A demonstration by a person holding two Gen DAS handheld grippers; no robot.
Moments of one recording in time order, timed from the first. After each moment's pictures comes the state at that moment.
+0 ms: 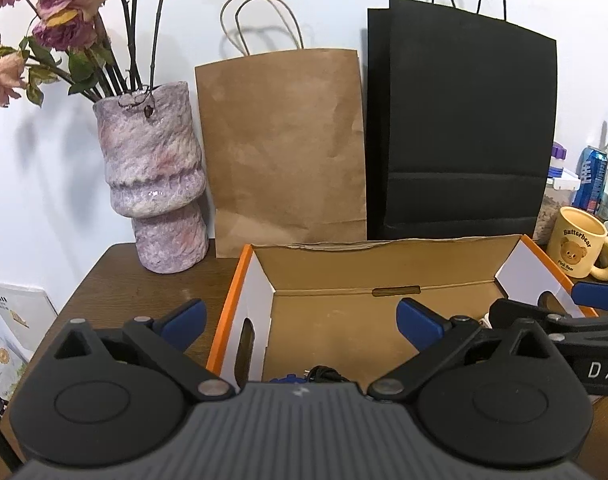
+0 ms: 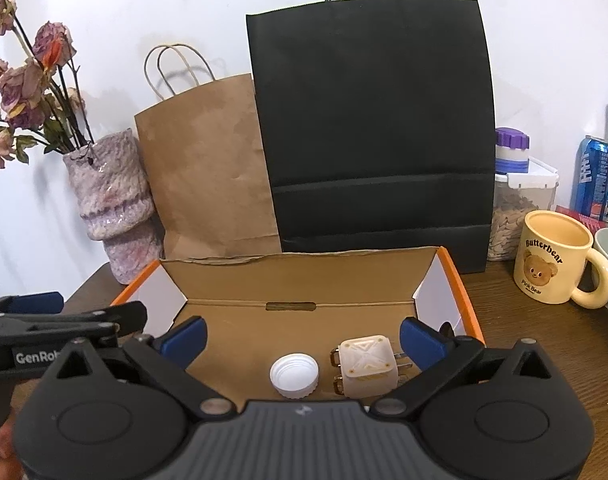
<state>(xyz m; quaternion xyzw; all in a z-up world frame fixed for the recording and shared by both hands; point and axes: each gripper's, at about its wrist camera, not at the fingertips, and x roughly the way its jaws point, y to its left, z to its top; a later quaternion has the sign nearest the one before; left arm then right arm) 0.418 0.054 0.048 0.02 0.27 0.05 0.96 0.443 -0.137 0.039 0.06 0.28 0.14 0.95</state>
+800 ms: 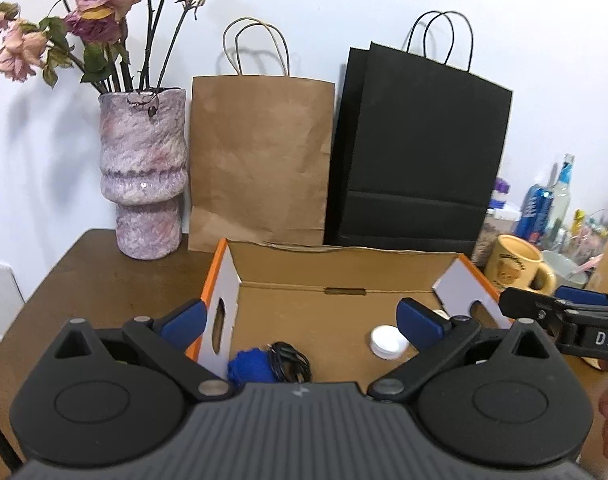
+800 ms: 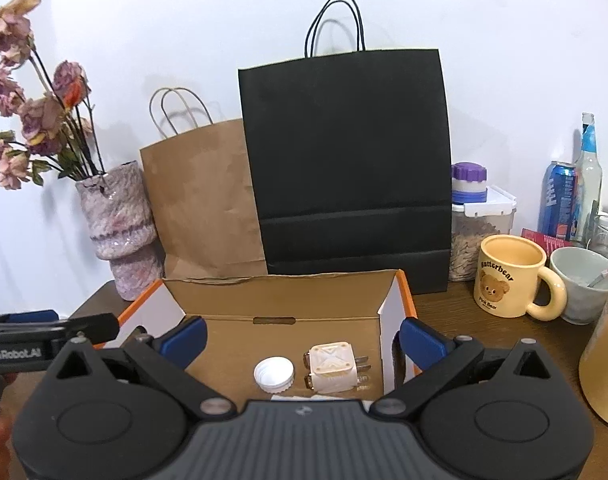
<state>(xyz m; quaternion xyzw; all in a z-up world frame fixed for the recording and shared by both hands) 0.358 0.067 0.065 -0.05 0.24 -0.02 0.97 0.390 -0.173 0.065 0.06 0.24 0.13 0.96</state>
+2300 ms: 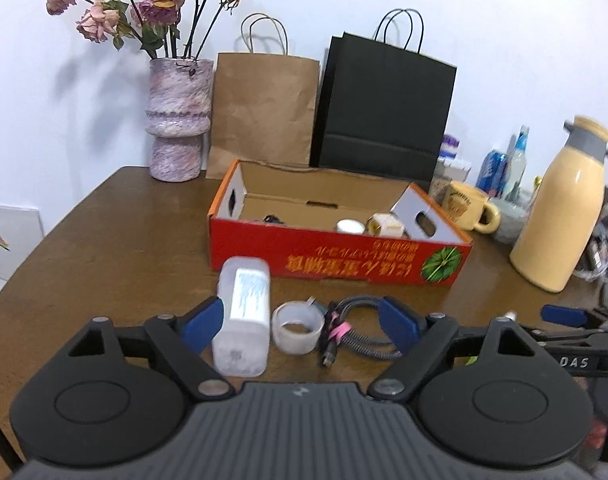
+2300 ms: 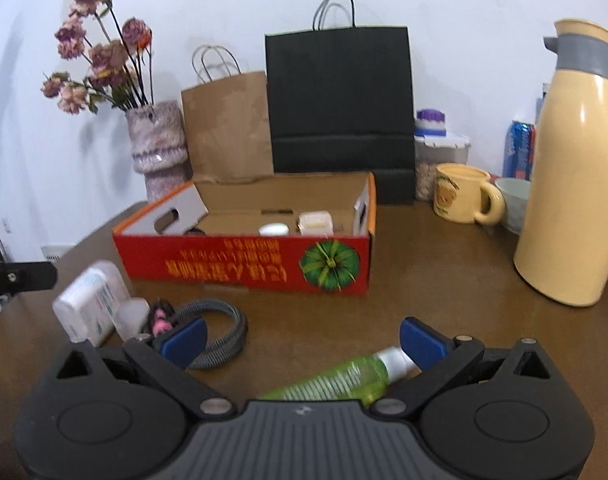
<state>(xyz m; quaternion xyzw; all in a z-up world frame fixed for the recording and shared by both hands) 0.175 0.044 0.038 -0.06 0.26 -0.01 0.96 0.224 -0.224 0.011 0.02 0.28 0.14 0.95</state>
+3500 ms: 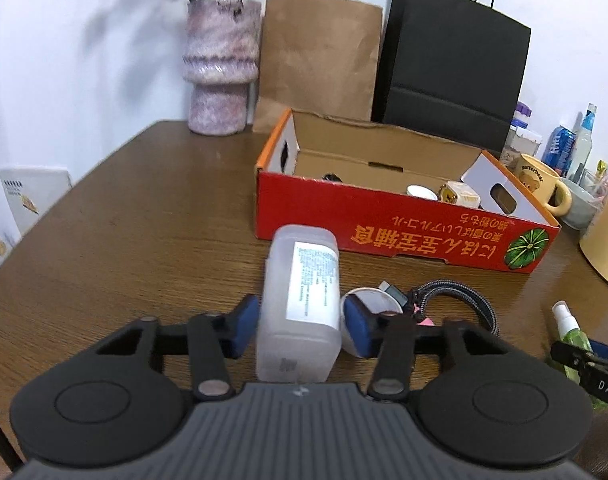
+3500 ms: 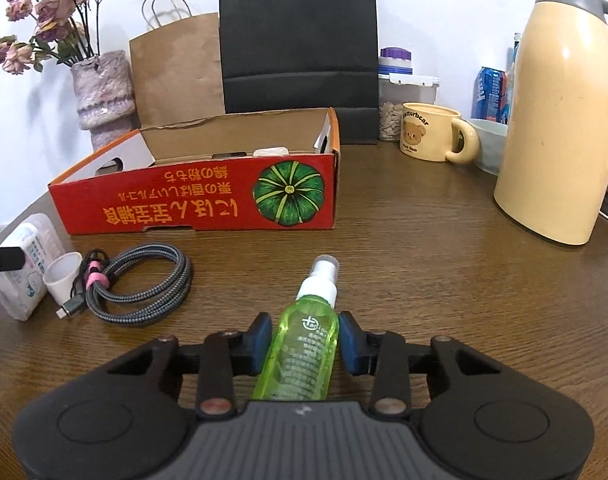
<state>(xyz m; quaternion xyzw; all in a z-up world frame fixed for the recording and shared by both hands) 0.239 0.069 0.000 -0.07 0.32 0.05 0.94 0.249 -0.212 -0.032 0.02 0.33 0.08 0.94</state>
